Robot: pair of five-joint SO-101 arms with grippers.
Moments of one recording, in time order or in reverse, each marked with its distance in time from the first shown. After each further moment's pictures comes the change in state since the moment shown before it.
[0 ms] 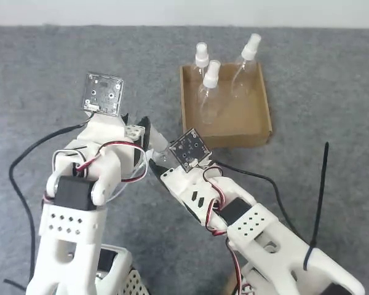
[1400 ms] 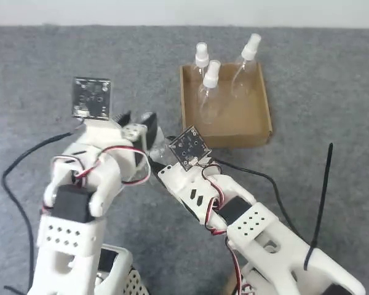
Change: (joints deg) left arm -0.6 -4.8 -1.9 -1.5 7.5; right arm -0.3 -0.1 -1.6 0.0 -0.1
